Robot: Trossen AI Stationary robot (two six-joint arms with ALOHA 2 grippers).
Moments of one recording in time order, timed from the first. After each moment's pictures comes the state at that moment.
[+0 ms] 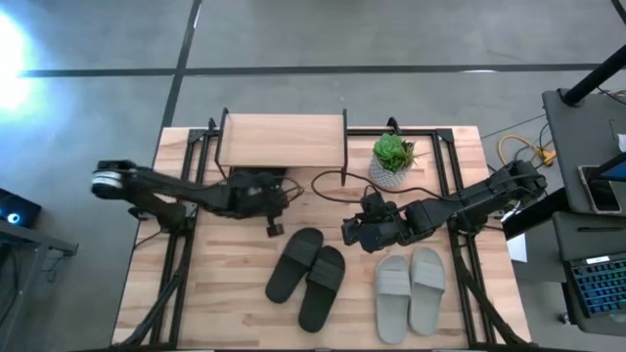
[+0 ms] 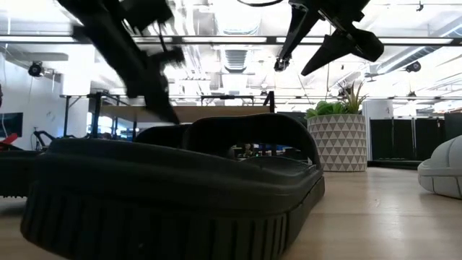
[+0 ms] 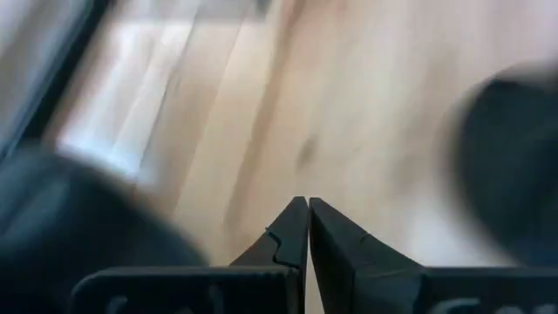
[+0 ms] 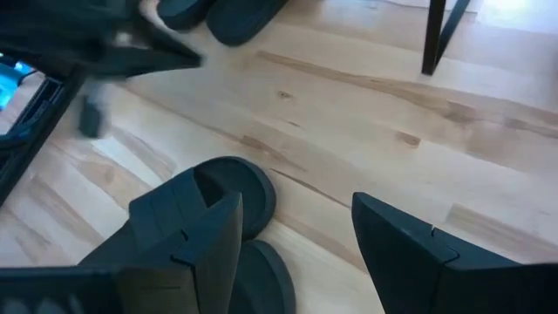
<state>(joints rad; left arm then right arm) -0.04 1.36 0.76 -0.23 -0.38 -0.07 0.34 1.51 1.17 -0.68 0.59 1.33</state>
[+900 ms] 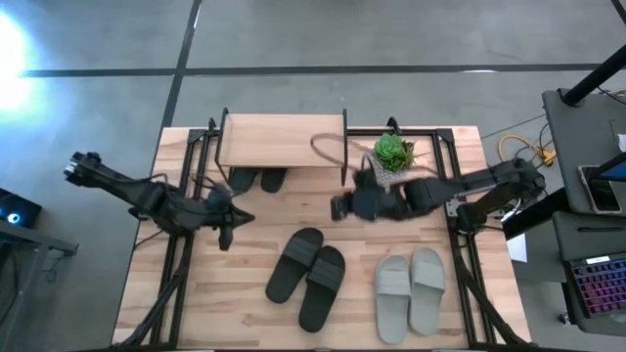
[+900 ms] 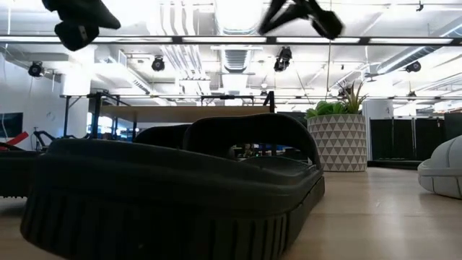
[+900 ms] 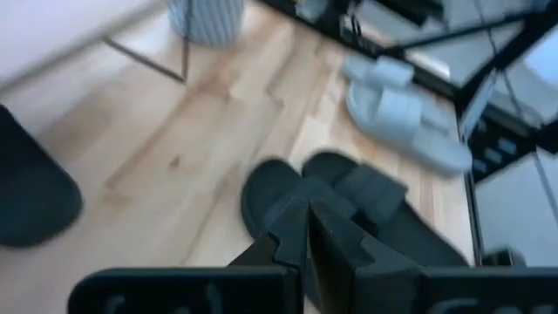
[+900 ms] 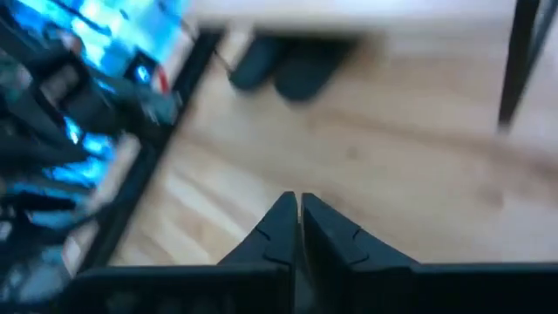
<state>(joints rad) -0.41 0.74 0.75 -0.55 -0.46 -0.70 0.20 1.51 1.35 -0.60 0.53 1.23</state>
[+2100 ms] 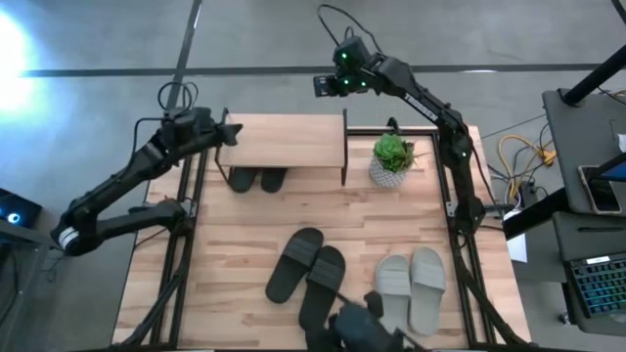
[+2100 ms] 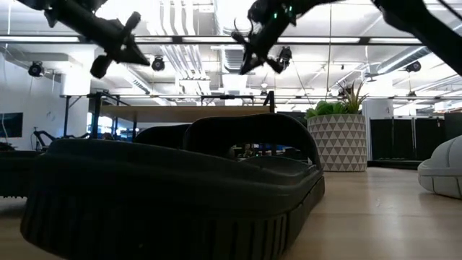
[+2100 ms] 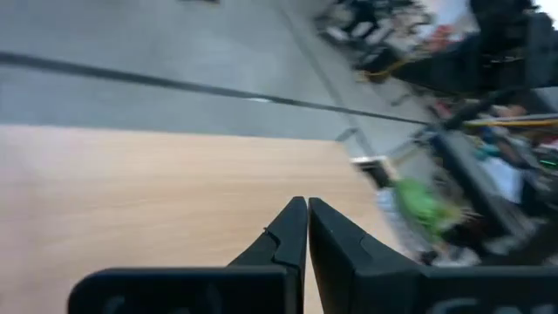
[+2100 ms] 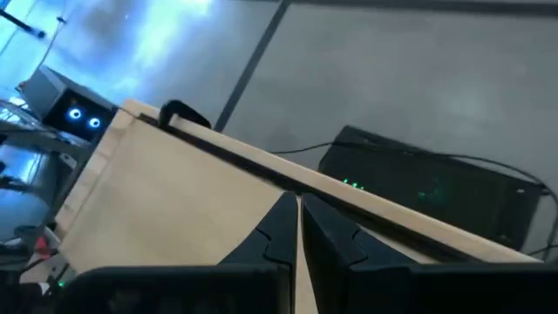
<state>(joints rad) 0.83 0.78 0.76 -0.29 0.08 -0.65 -0.65 2.11 2.35 -0.96 -0.05 0.57</state>
